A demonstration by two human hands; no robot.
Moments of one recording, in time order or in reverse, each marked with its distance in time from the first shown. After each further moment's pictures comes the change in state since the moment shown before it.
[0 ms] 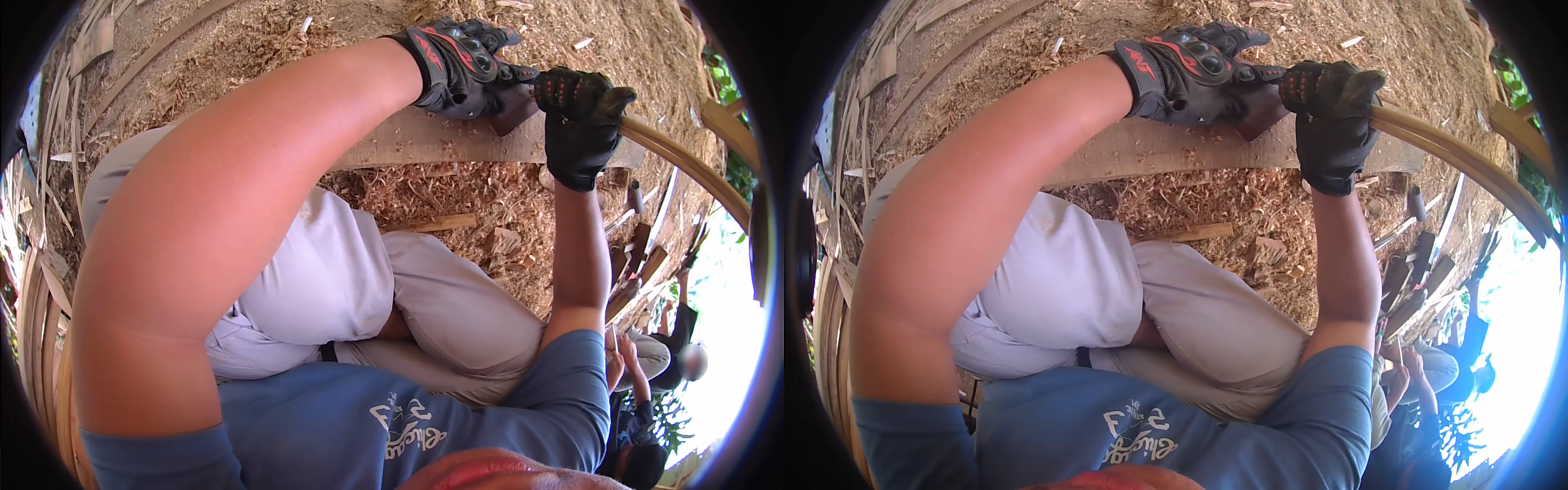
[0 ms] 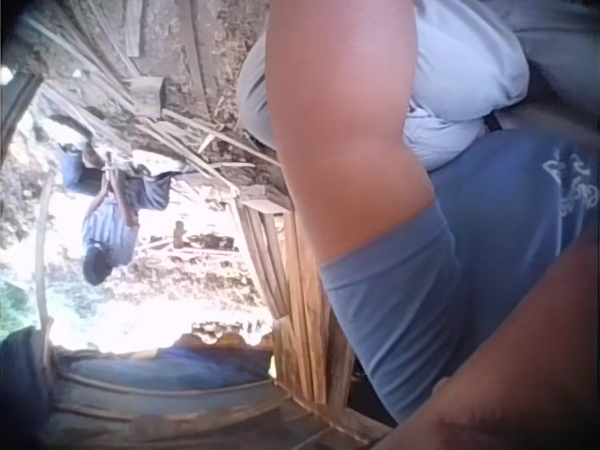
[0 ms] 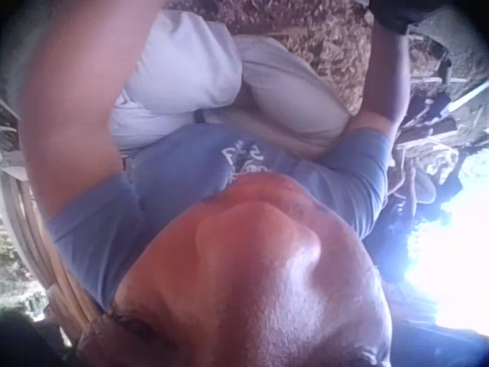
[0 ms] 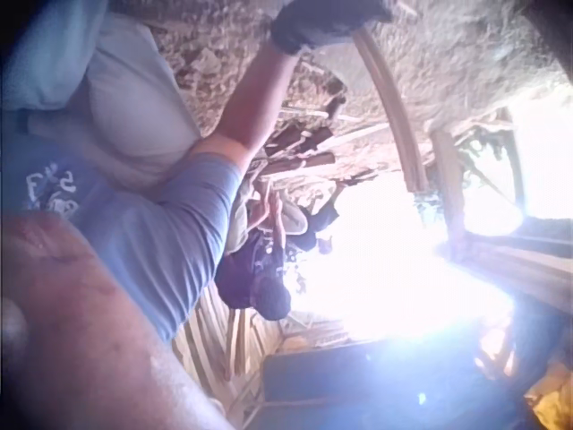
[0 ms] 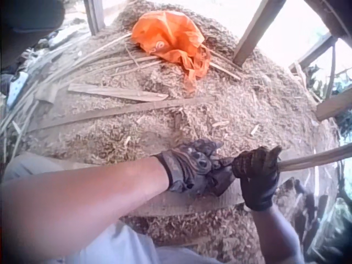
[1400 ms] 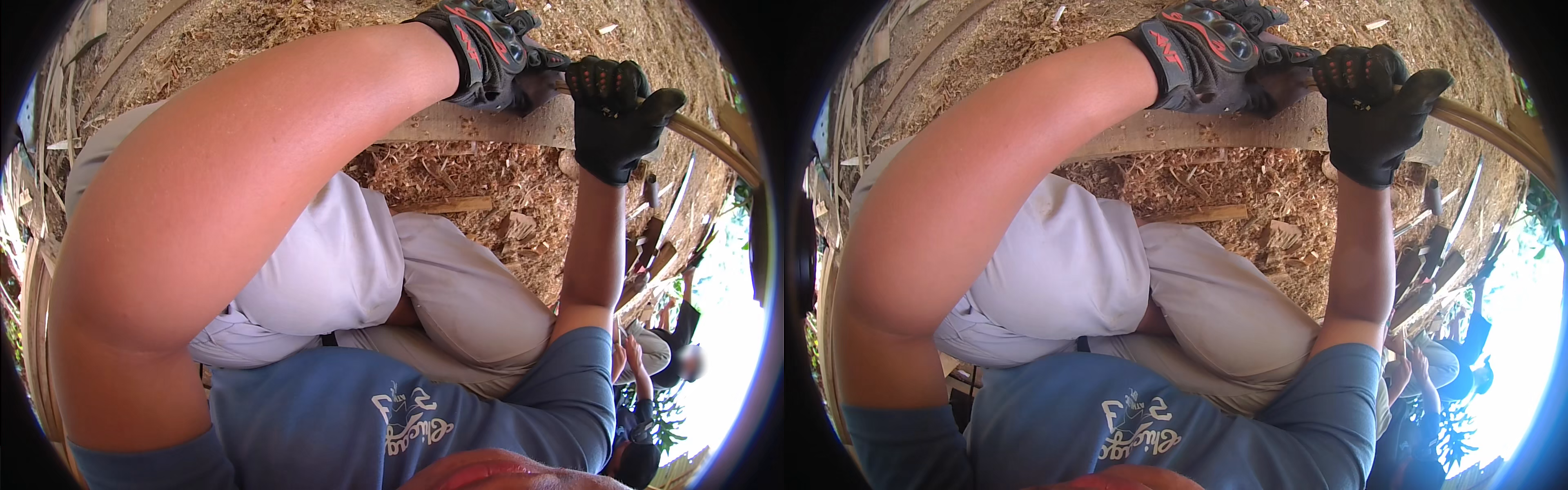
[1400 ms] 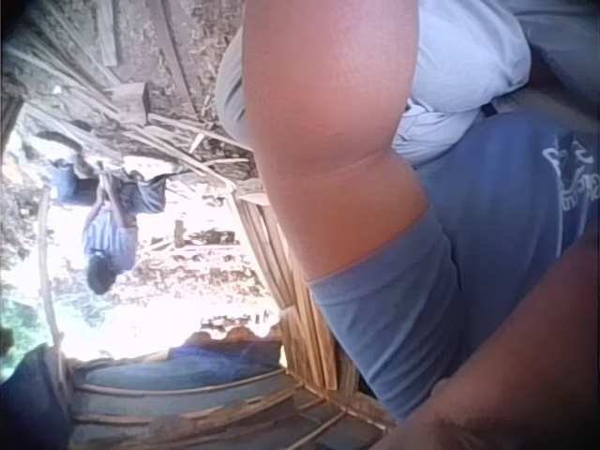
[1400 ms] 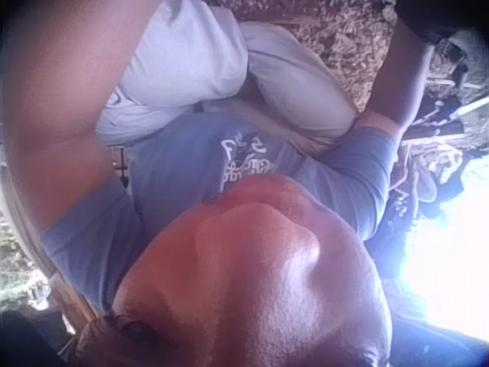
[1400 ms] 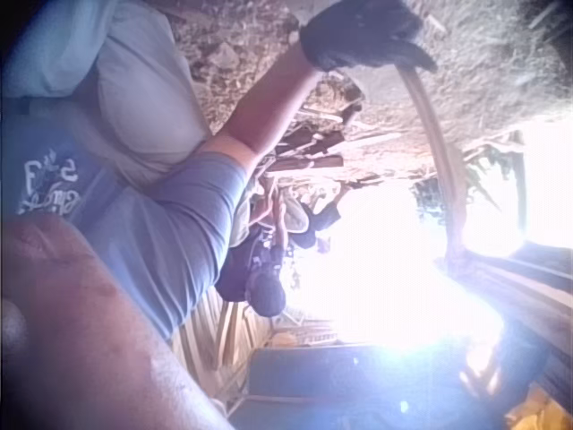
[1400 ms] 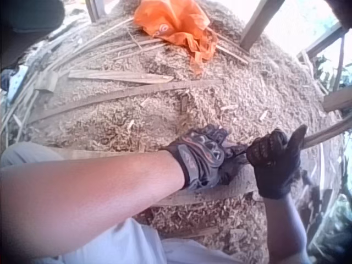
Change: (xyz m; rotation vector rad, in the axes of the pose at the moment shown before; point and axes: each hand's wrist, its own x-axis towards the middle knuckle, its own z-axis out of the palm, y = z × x) left_hand -0.012 0.016 -0.021 -0.239 0.090 0.009; right_hand 0.011 -0.016 -0.022 0.250 -0.438 0.080
